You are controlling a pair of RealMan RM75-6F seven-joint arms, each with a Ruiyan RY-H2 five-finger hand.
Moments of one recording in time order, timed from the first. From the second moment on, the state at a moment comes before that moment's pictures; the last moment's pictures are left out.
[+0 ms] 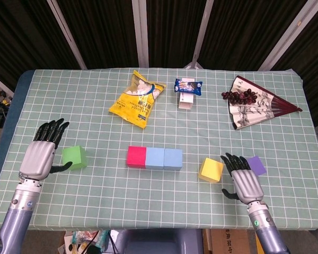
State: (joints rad) left arm -0.41 -1.17 -0.12 -2.01 1.23 1.41 0.44; right arm 0.31 -1.29 0.07 -1.94 -1.16 1.22 -0.47
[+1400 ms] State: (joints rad) left arm -0.40 -1.18 -0.15 -2.00 1.23 1.39 0.45; right arm 0.46 -1.41 0.15 -1.75 -0.98 1.13 -0.51
